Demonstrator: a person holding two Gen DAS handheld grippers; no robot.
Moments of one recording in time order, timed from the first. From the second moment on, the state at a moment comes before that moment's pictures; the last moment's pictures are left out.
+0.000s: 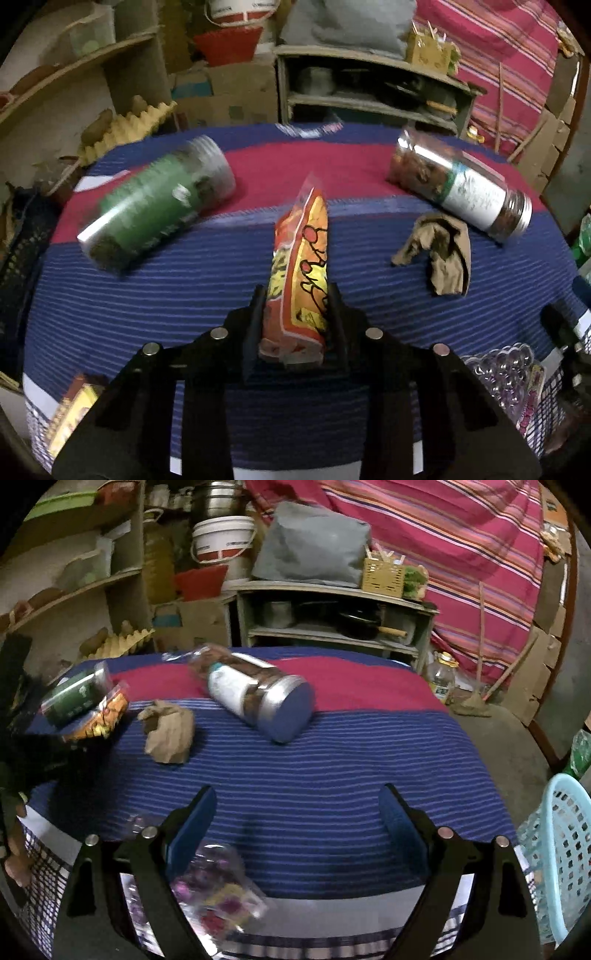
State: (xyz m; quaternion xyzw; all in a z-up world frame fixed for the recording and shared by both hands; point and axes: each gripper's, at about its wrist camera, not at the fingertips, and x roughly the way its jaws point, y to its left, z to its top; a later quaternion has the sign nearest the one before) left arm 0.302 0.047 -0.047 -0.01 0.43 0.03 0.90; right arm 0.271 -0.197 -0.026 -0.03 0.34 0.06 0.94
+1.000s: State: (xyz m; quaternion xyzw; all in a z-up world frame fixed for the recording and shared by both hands) left arm 0.278 0.131 -0.005 -0.06 0.37 0.12 0.92; right arm 0.338 -0.099 -0.041 -0.08 0.42 0.15 0.89
